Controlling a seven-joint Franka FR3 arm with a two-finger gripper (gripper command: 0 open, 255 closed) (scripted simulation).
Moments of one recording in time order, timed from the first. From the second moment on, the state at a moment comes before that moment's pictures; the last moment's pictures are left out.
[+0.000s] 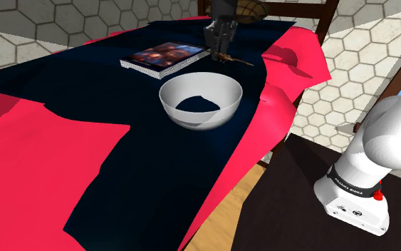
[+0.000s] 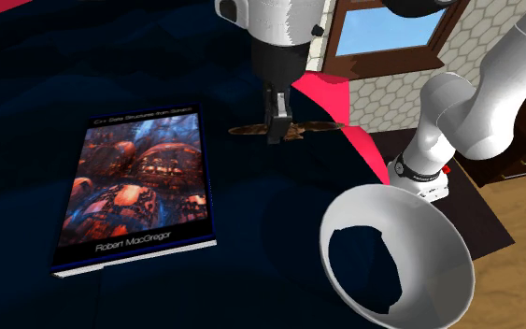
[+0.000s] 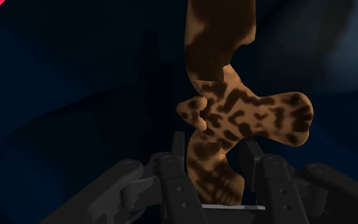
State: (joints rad) arm -0.02 -0.22 0.17 -1.87 0.06 1.70 0.19
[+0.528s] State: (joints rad) arm -0.02 -0.19 0.17 -1.73 0.05 1.59 0.20
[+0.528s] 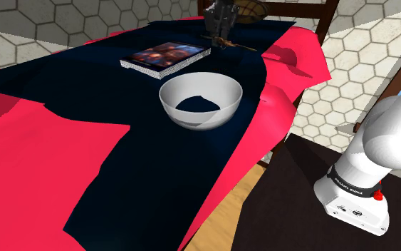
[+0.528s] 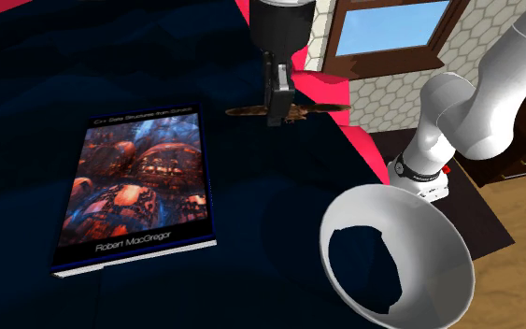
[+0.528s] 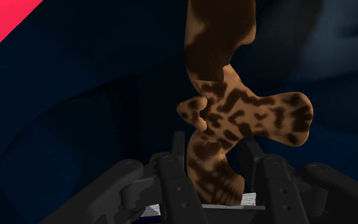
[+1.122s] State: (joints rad) arm -0.02 -0.15 0.17 -1.55 0.05 1.46 0.20
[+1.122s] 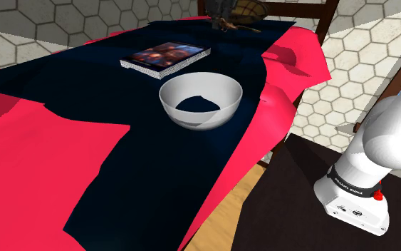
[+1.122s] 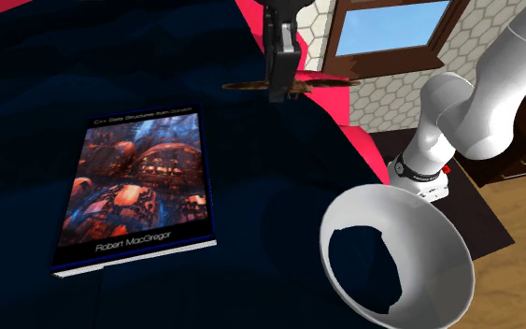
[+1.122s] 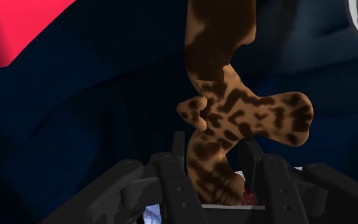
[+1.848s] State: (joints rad) arm 0.06 -0.19 0.30 -1.57 0.06 1.44 0.42
